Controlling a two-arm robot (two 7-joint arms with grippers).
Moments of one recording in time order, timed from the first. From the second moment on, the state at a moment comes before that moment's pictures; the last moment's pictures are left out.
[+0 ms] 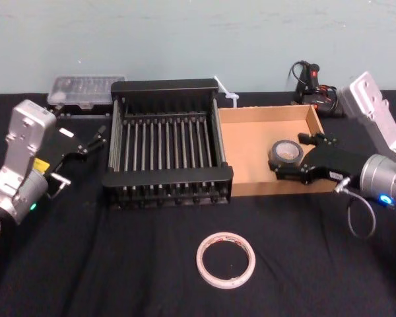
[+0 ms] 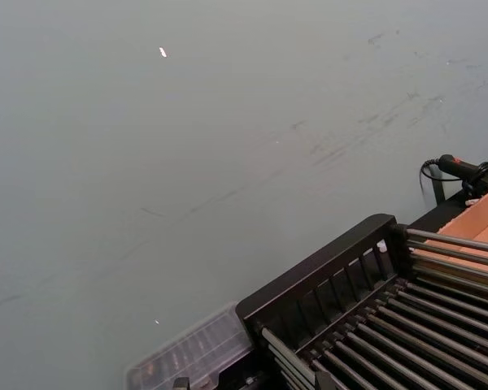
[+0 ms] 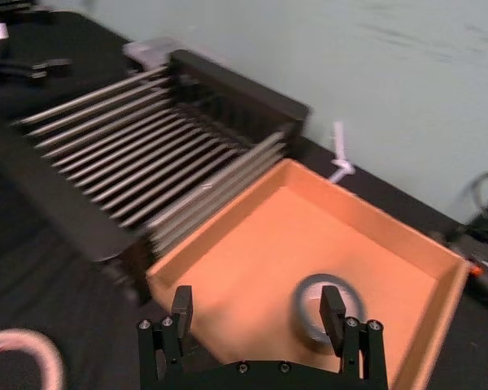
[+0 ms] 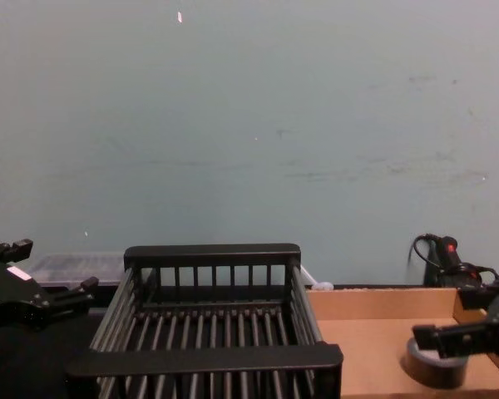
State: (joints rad) left arm -0.20 0.60 0.45 -1.41 -0.25 -0.12 0.03; right arm 0.23 0.56 -0.35 -1.62 0.31 0.41 0.48
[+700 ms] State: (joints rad) left arm -0.20 0.60 0.45 -1.41 -0.25 -0.12 0.03; right arm 0.21 0.69 -0.48 -1.70 0.34 0.32 0.66
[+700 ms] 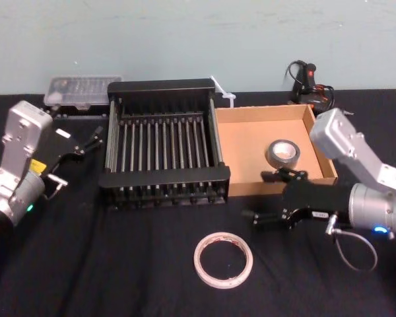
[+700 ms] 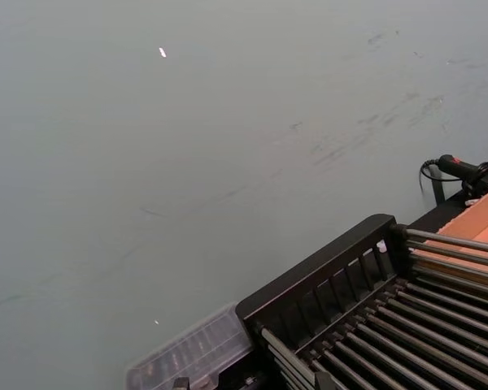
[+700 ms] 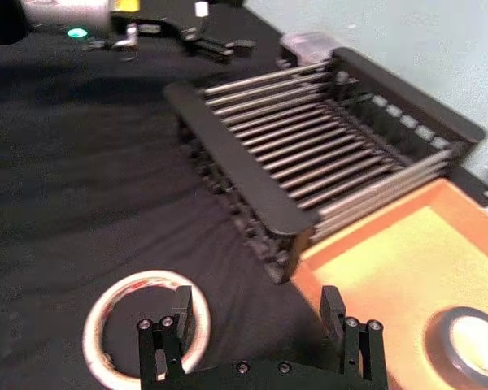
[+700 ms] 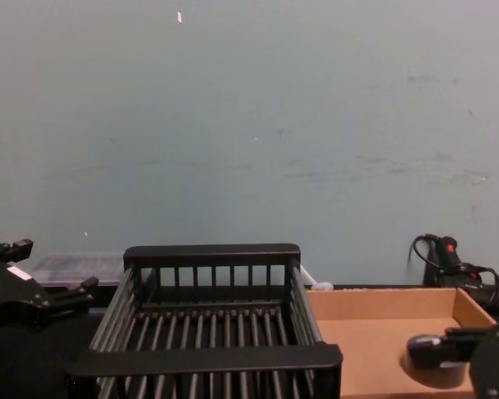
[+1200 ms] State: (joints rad) left arm -0.20 0.60 0.45 -1.41 -0.25 -0.12 0.03; right arm 0.28 0.70 -0.58 -1.67 0.33 0.32 0.72
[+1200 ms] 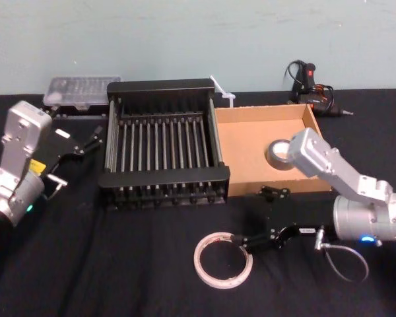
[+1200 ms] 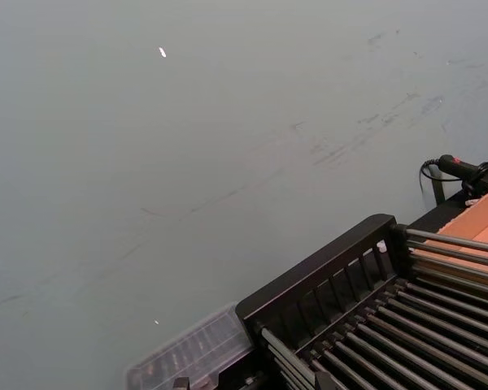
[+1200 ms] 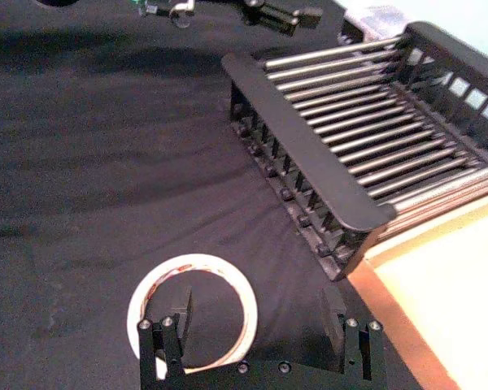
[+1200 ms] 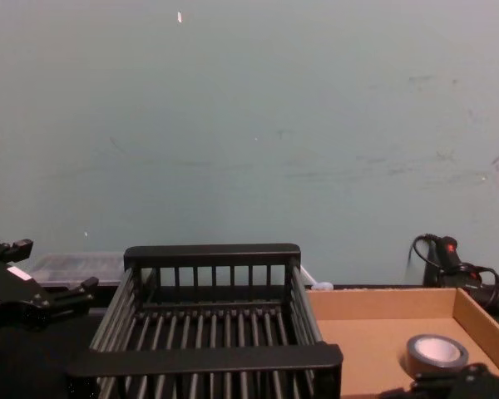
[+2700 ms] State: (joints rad) left arm -0.20 0.60 0.45 -1.41 -0.25 -0.12 0.03; right arm 0.40 0.66 -0.76 -1.54 0.31 0.37 0.76
